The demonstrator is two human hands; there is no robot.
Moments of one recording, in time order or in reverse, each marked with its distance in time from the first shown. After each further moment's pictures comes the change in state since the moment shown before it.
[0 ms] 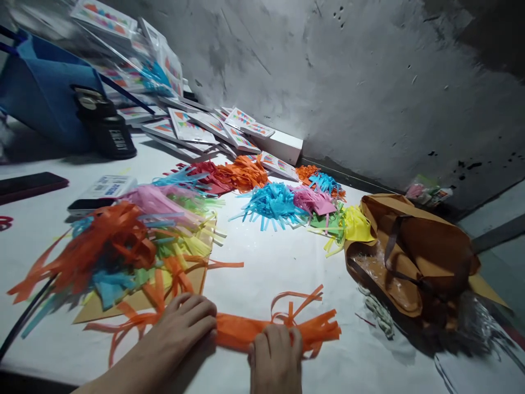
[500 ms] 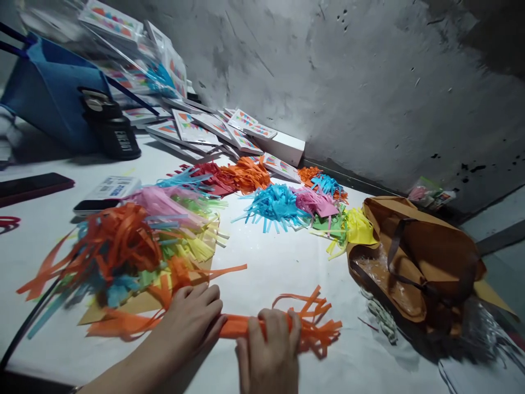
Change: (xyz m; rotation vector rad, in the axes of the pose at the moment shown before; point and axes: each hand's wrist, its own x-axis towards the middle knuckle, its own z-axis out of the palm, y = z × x) left_hand 0.031 0.016 -0.023 0.212 -0.267 -0.308; right_hand 0.028 -0.013 0.001 0.035 0.036 0.028
